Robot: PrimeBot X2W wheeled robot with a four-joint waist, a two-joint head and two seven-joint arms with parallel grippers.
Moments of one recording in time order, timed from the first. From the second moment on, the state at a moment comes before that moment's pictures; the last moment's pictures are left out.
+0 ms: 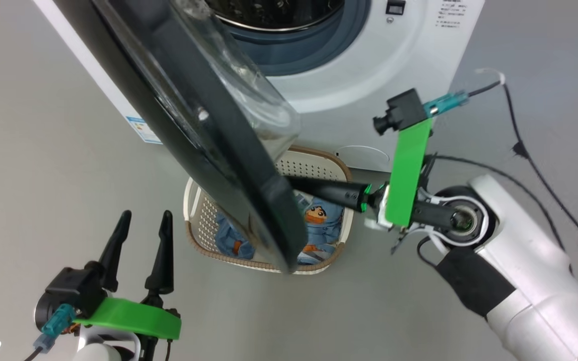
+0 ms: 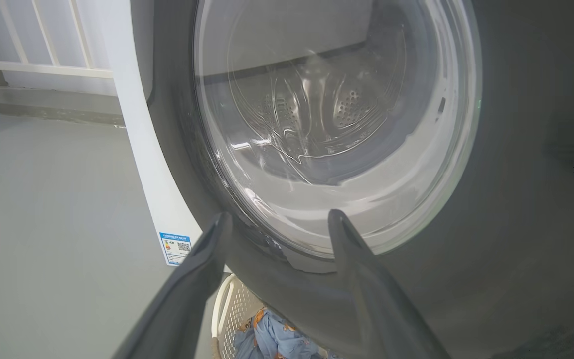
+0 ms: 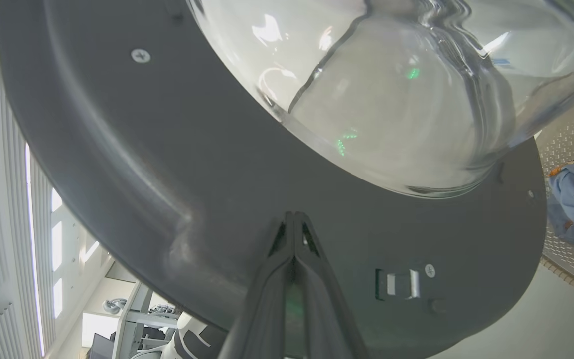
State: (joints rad) left arm -0.18 0.03 -0.09 0.17 -0.28 -0.13 -0.26; right arm -0.76 -0.23 0.57 0.31 1.58 0.13 0.70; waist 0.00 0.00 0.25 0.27
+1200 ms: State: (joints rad) left arm -0.15 0.07 -0.08 0.19 -0.27 -0.13 -0.26; right arm -0.58 -0.31 0.55 0.23 1.53 0.13 0.55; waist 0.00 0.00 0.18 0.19
